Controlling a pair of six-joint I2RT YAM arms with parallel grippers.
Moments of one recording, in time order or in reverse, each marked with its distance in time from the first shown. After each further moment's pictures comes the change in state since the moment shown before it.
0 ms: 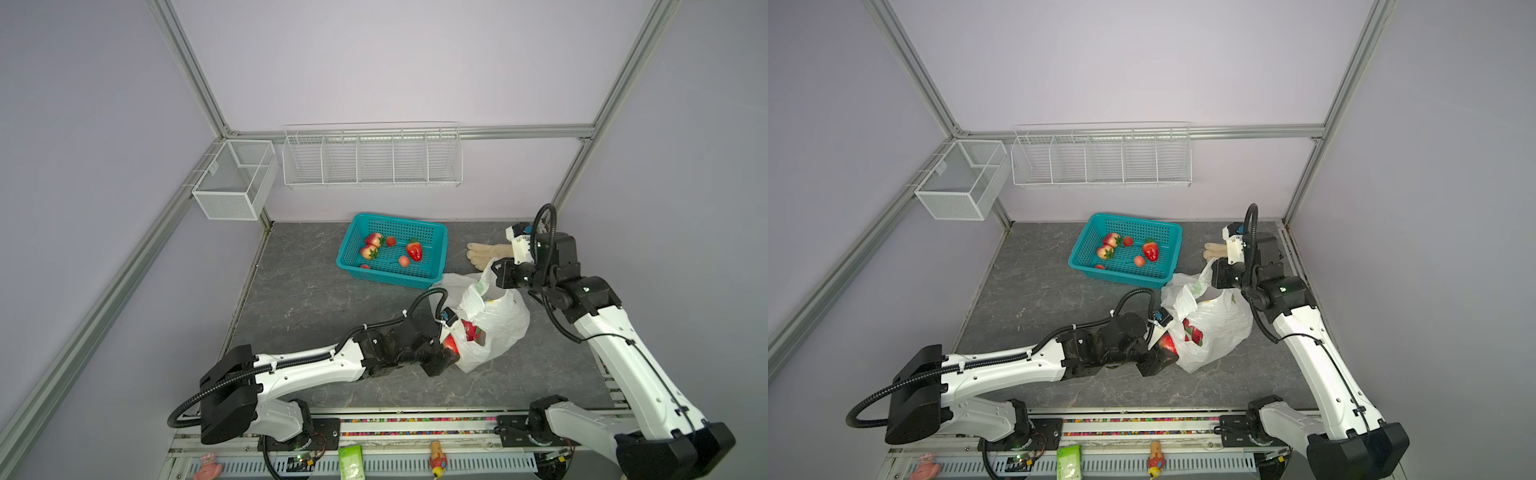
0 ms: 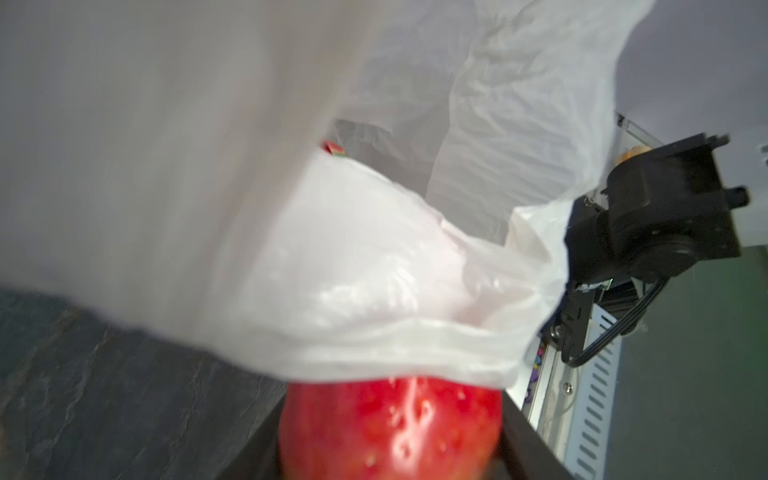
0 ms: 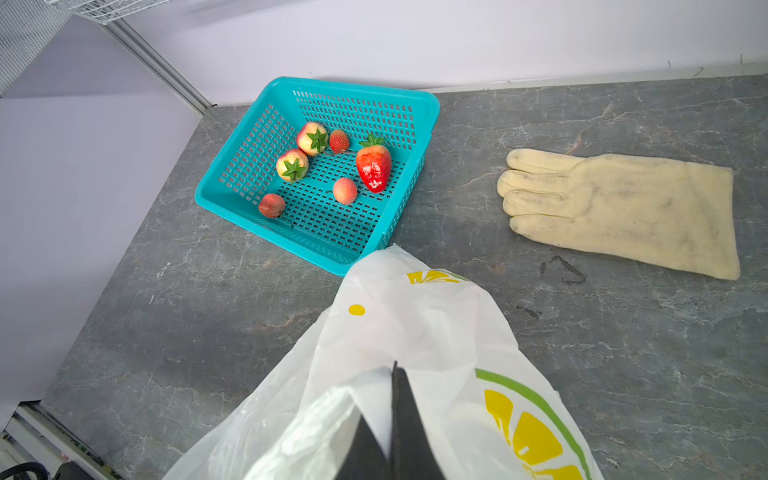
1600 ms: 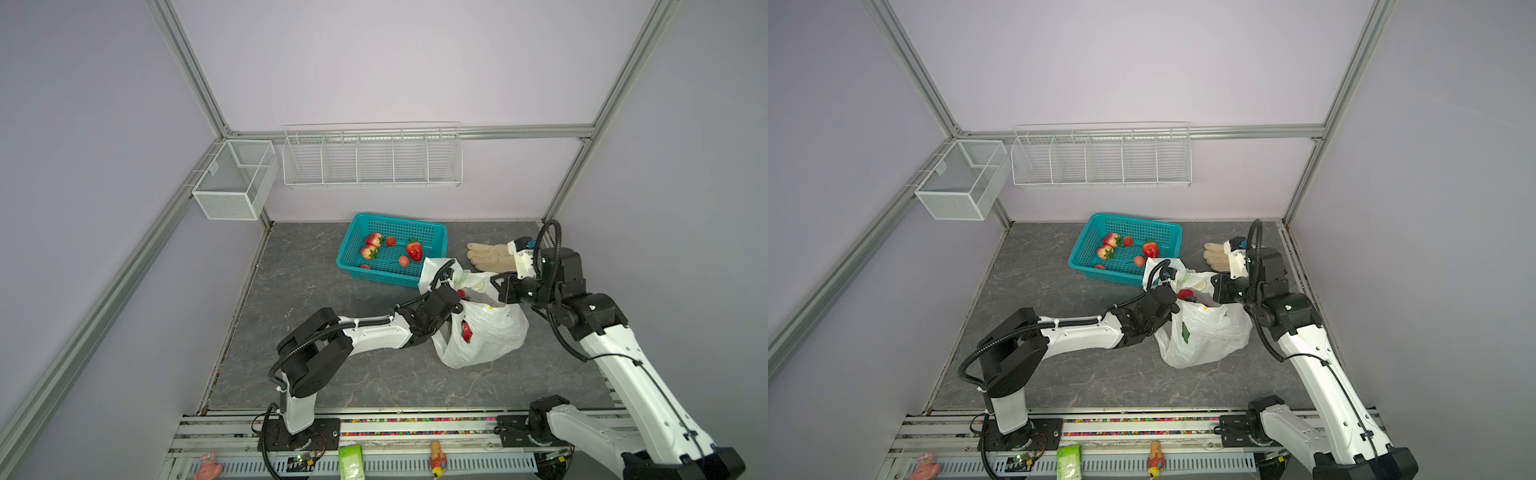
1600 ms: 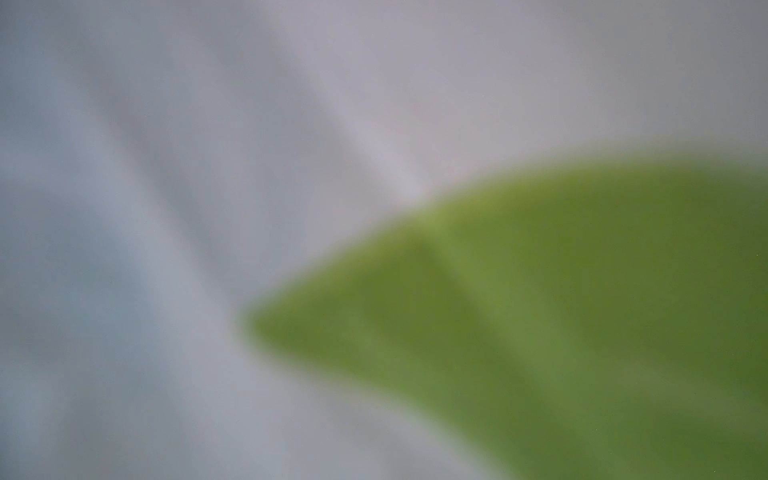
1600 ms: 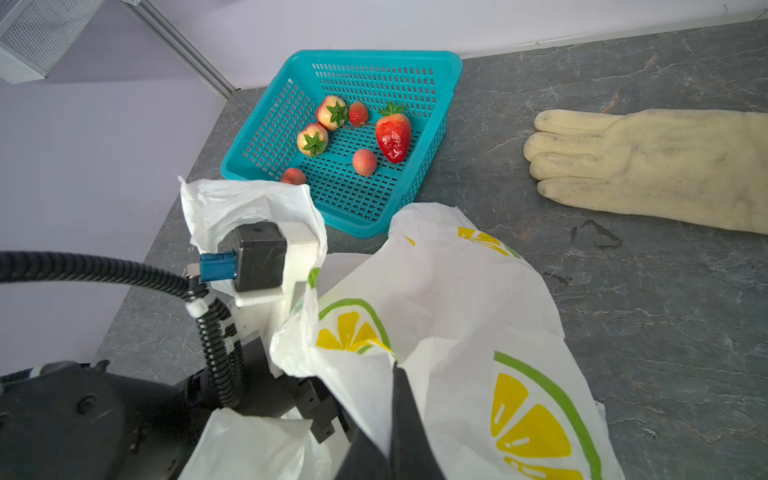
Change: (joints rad) left arm 0.137 0.473 0.240 0.351 -0.385 -0.220; right arm -0.005 -0.108 -0.119 0.000 -0.060 0.026
